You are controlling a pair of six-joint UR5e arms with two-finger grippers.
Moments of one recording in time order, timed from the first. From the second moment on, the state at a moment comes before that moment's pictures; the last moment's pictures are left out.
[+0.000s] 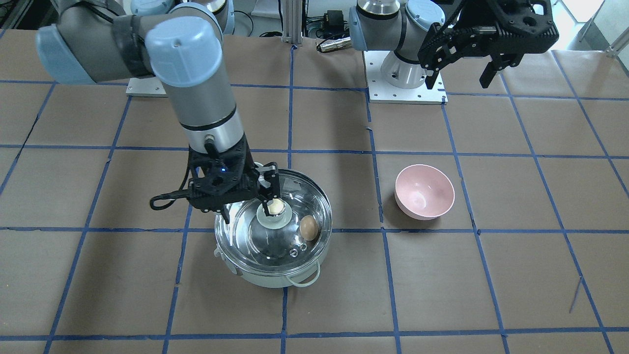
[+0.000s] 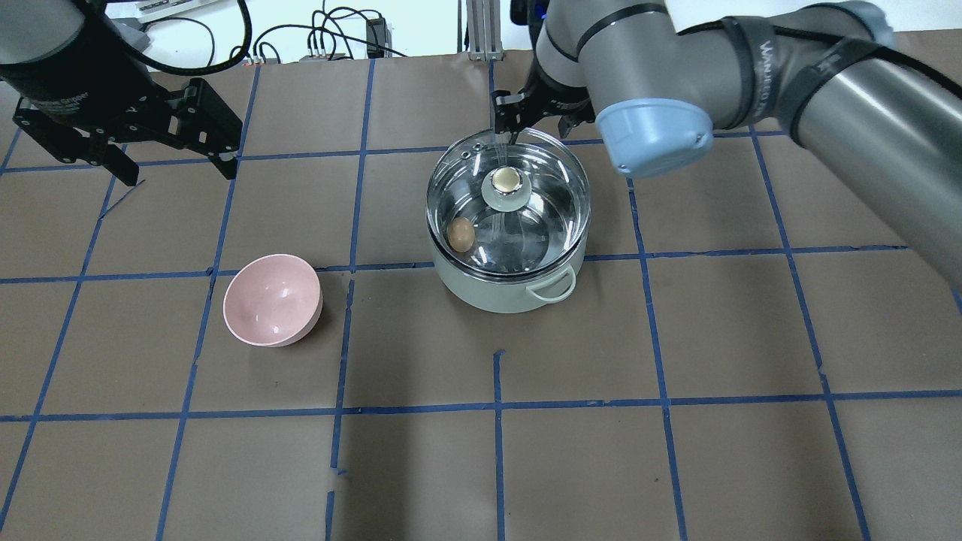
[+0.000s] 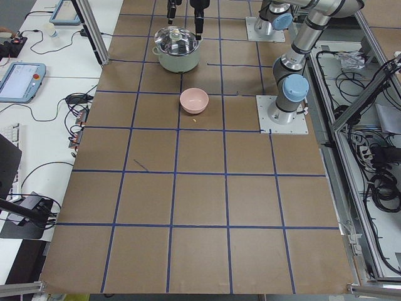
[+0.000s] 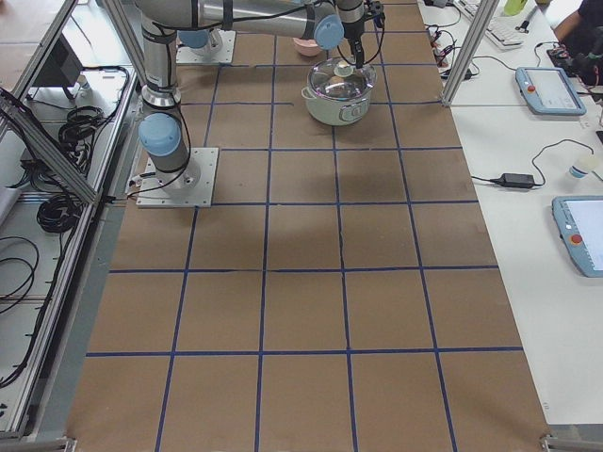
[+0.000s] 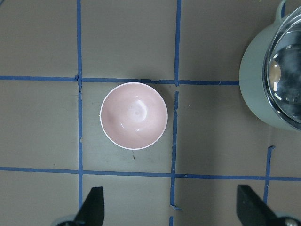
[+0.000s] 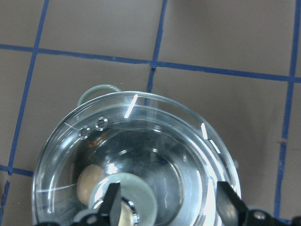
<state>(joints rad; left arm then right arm) -1.52 -1.47 -1.48 -1.71 1.60 0.01 1.76 -1.31 1.53 -2.09 -1.47 0.08</state>
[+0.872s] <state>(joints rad) -1.52 -1.47 -1.48 -1.72 1.60 0.01 1.57 -1.53 1.54 -1.63 -1.50 0.07</state>
